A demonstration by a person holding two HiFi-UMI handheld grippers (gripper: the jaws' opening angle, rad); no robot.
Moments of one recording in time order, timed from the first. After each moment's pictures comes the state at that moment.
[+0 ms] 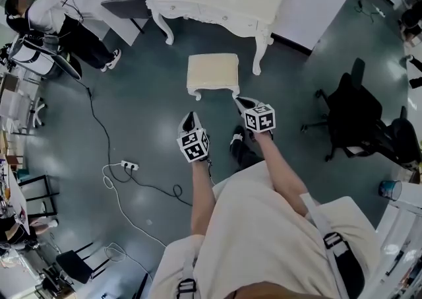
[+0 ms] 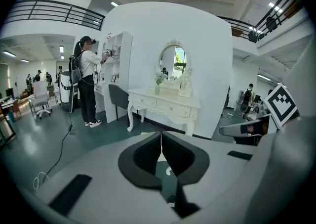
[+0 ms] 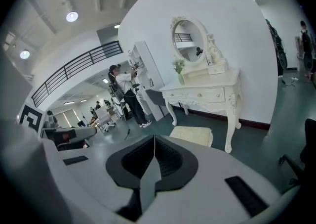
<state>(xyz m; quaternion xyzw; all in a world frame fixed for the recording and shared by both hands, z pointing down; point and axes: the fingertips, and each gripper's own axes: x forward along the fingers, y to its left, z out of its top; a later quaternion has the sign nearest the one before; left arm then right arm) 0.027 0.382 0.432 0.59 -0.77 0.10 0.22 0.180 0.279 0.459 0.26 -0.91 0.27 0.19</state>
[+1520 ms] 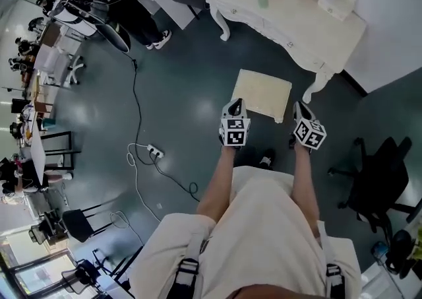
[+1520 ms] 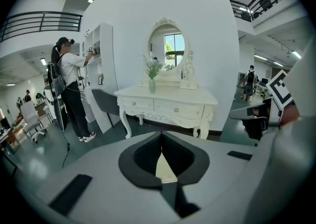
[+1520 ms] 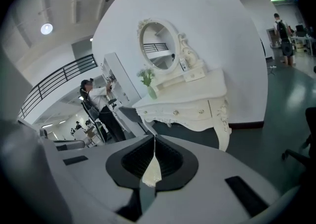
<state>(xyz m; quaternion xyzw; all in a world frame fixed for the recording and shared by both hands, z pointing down) -0.048 0.139 0.469 0.61 -0.73 0.19 0.23 0.150 0.023 0.486 0.38 -0.86 0.32 0.12</state>
